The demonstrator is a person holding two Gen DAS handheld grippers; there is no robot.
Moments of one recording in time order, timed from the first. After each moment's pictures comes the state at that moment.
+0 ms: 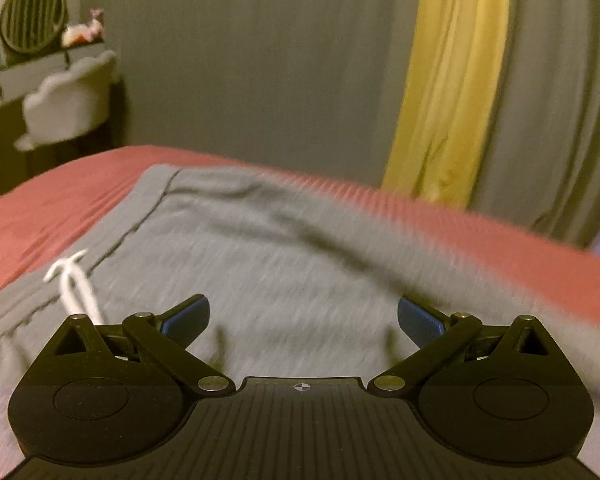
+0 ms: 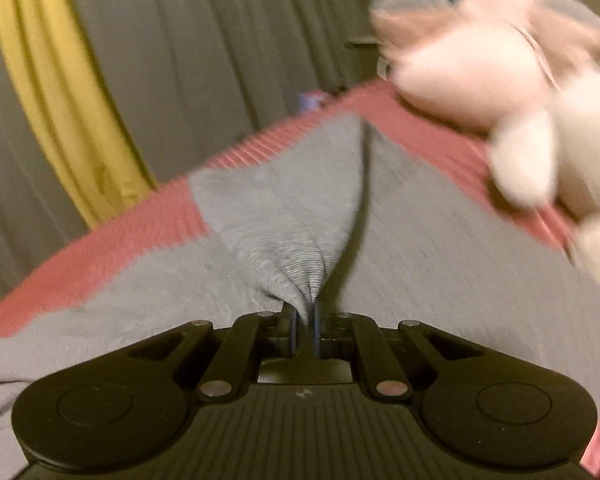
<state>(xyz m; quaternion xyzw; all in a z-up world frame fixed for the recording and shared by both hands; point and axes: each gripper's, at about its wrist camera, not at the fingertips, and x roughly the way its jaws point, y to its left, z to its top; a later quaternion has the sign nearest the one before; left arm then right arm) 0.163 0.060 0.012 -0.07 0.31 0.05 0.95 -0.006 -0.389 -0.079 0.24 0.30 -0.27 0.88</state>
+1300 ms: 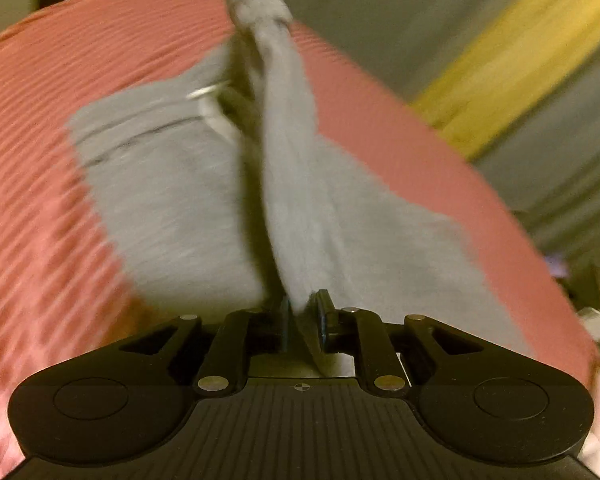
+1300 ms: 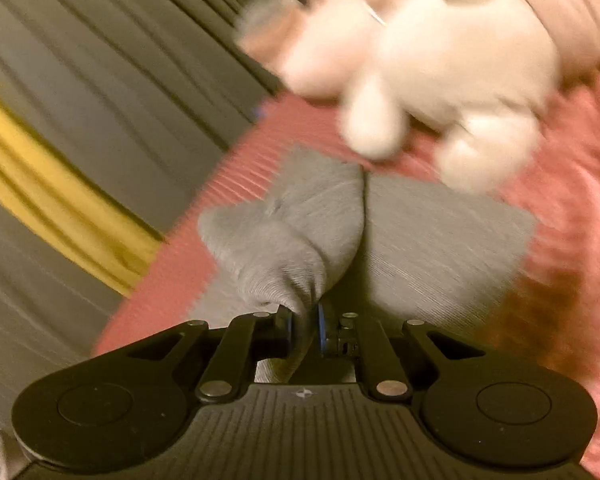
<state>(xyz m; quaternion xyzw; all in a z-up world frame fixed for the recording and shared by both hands) 0.041 0.198 0.034 -0.27 0.47 0.06 0.84 -0.125 -0.432 -0.055 0.44 0.25 -0.27 0.82</state>
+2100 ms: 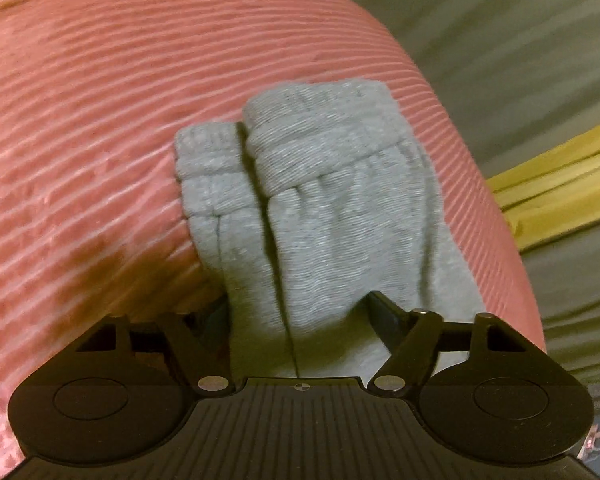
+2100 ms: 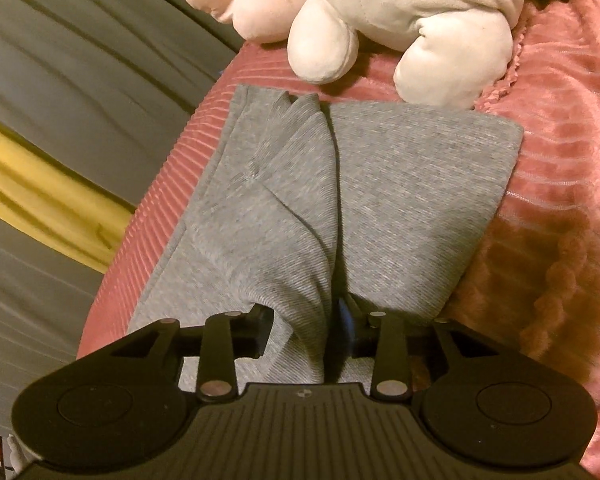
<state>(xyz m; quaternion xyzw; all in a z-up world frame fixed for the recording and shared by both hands) 0.074 0.299 0.001 -0.39 0.44 0.15 0.80 -0.128 -0.429 -0.086 0.48 0.28 -0.26 0.79</state>
